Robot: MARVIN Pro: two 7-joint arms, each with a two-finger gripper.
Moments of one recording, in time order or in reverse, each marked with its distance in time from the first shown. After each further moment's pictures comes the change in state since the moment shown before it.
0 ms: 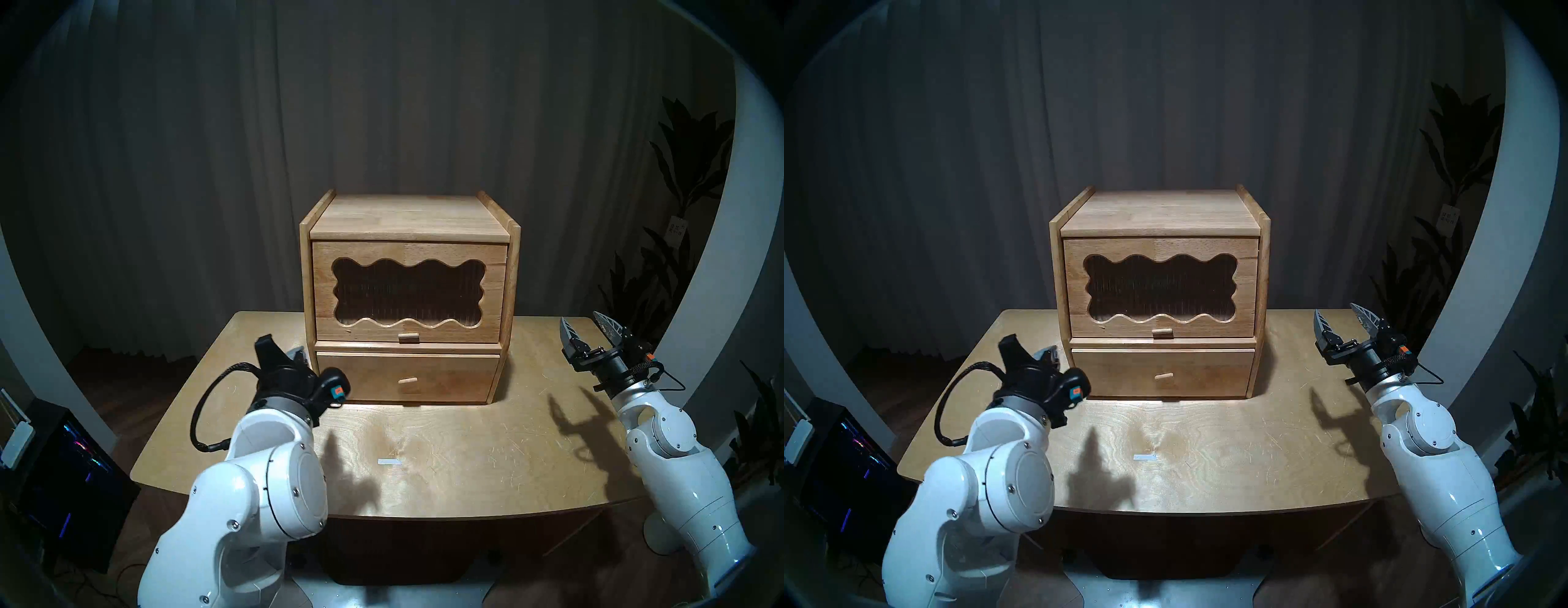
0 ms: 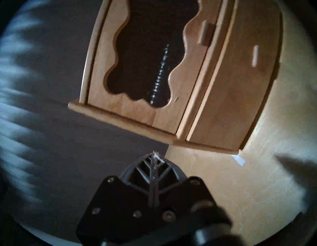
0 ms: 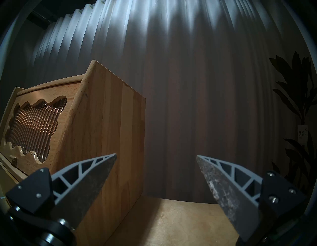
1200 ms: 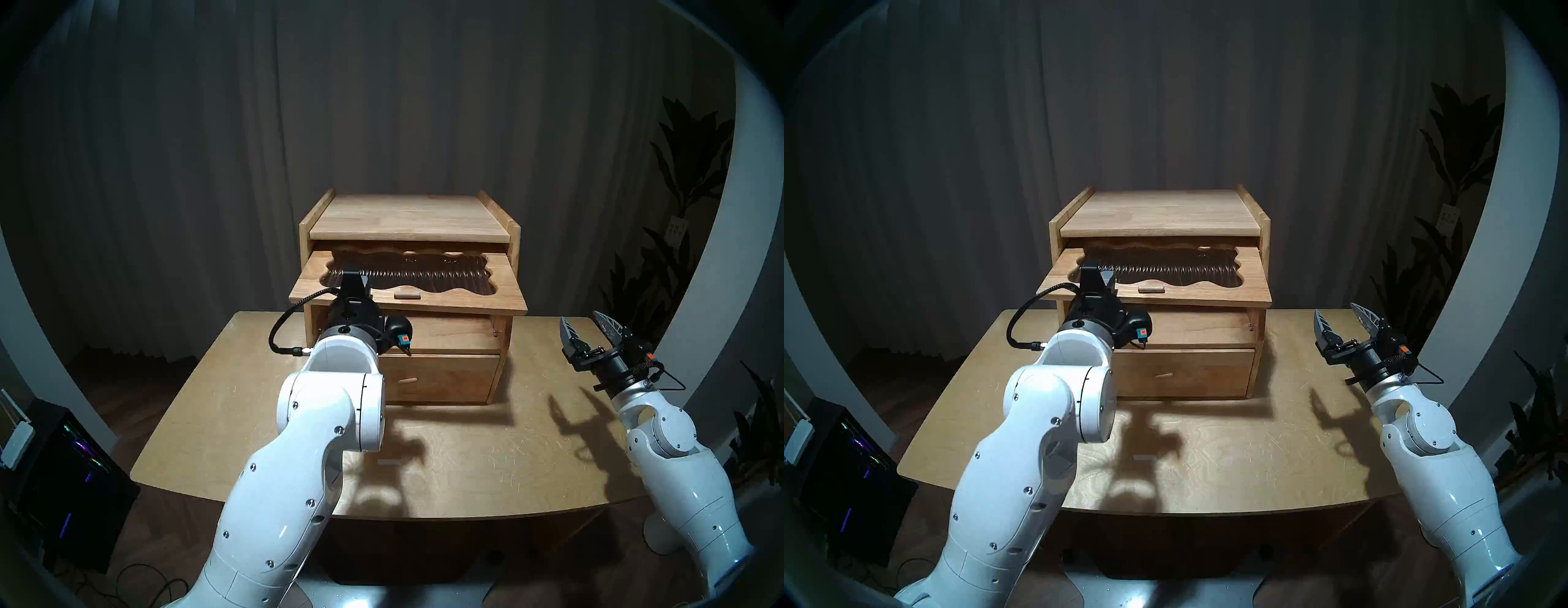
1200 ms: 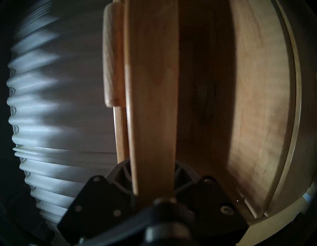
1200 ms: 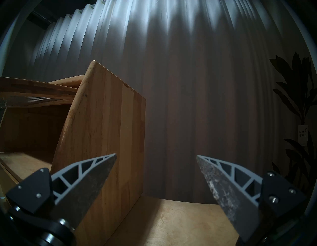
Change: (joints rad) left arm -0.350 -0.139 0.155 0.280 0.310 -0.308 -0.038; right arm -0.001 0.000 0.001 -0.004 0.000 -0.001 0.000
